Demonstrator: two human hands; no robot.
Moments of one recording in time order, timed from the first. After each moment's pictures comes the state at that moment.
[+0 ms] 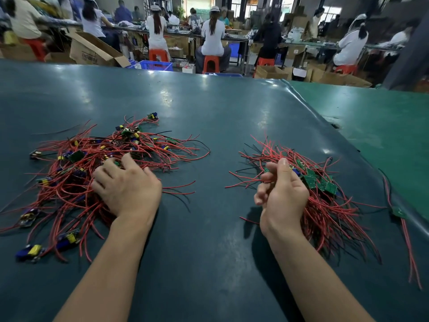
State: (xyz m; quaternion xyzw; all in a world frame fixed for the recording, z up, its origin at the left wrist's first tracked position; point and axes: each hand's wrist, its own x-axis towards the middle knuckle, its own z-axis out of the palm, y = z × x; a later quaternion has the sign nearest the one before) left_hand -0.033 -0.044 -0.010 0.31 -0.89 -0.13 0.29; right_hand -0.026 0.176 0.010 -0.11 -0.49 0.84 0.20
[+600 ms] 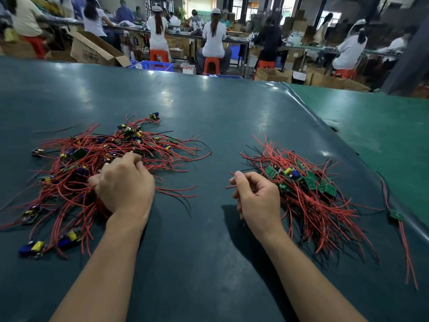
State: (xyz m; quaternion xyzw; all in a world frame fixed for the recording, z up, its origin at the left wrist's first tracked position) left_hand -0.031 -0.056 -0.004 0.27 -0.87 -0.18 0.36; right_hand -0.021 0.164 -0.008 0.04 -0.76 0.63 0.16
